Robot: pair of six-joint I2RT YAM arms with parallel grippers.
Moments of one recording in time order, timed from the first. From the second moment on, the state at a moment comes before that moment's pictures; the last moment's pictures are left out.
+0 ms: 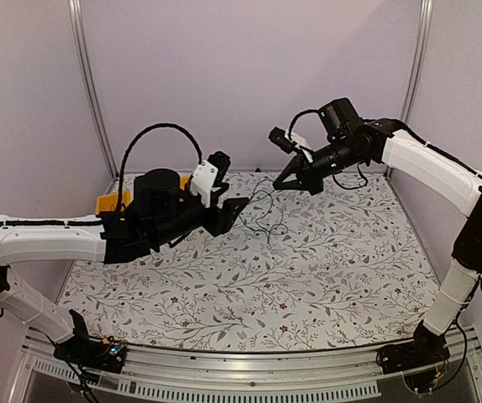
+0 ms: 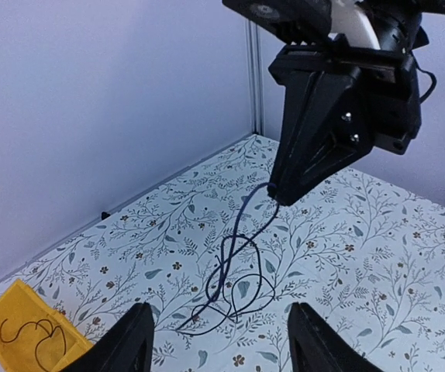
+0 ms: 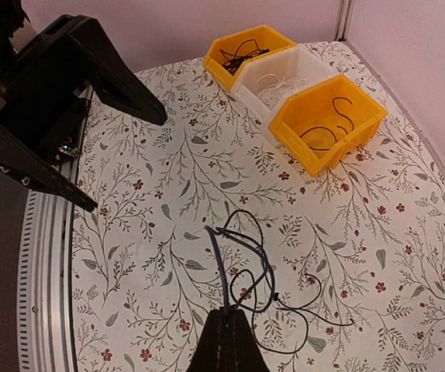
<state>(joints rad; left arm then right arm) -1.00 1.36 0.92 0.28 -0.23 0.02 0.60 1.75 1.74 -0.79 -0.65 -0.49</state>
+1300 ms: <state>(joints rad) -0.87 1.96 1.18 0.62 -0.55 -0.21 0.63 1.67 1.90 -0.94 -0.90 -0.44</state>
